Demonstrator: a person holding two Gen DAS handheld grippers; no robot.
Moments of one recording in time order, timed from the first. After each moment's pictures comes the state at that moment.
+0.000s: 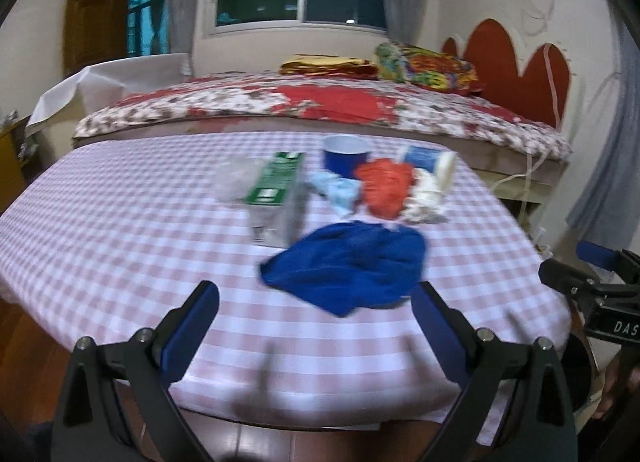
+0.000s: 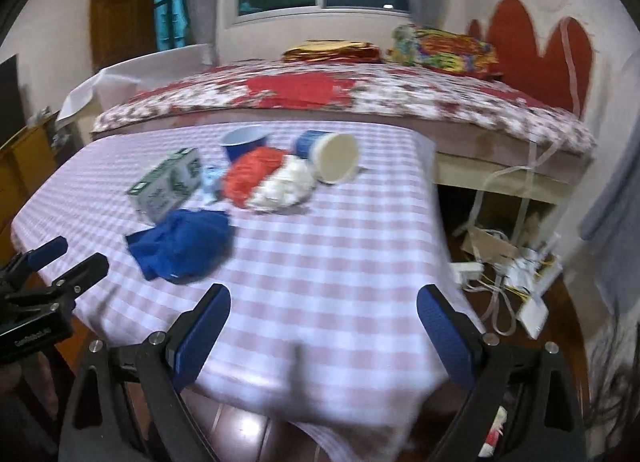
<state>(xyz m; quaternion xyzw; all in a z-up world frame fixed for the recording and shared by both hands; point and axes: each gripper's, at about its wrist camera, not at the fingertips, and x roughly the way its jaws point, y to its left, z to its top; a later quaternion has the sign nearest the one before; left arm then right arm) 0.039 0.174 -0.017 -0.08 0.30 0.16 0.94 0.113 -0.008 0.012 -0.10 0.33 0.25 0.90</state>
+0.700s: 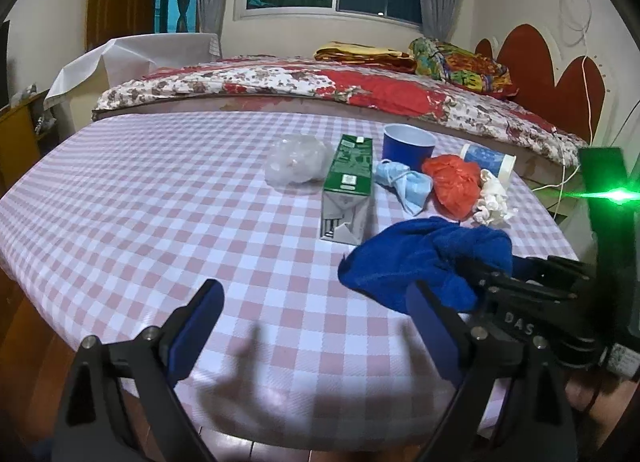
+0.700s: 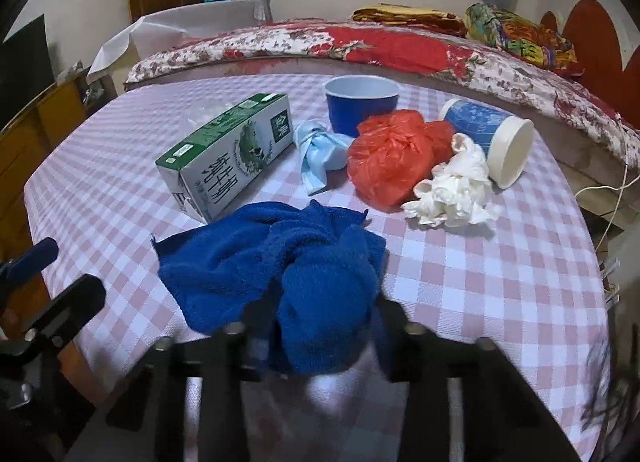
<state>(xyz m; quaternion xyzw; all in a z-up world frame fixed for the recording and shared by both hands) 0.048 0.229 -0.039 -0.11 0.32 0.18 0.92 0.147 0.122 -0.045 -0.13 0.38 0.31 0.86</state>
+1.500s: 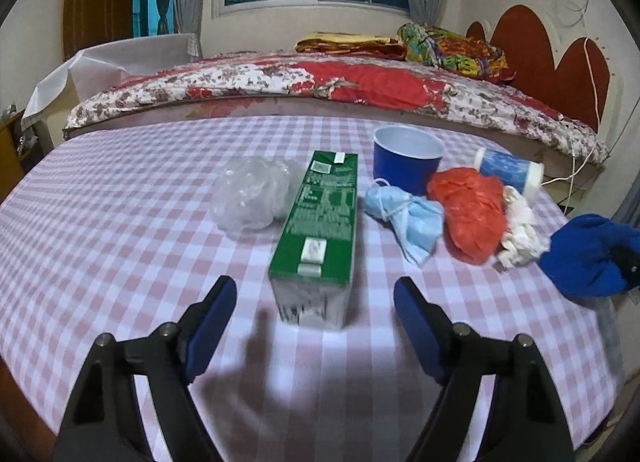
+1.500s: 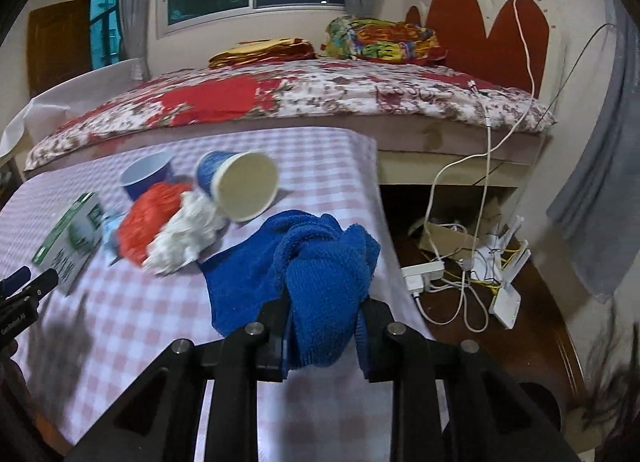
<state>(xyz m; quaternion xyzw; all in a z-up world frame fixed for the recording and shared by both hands) 0.138 0.240 -0.048 -0.09 0.34 0.17 0.92 0.209 -0.032 -0.004 -0.06 0.34 0.11 0.93</state>
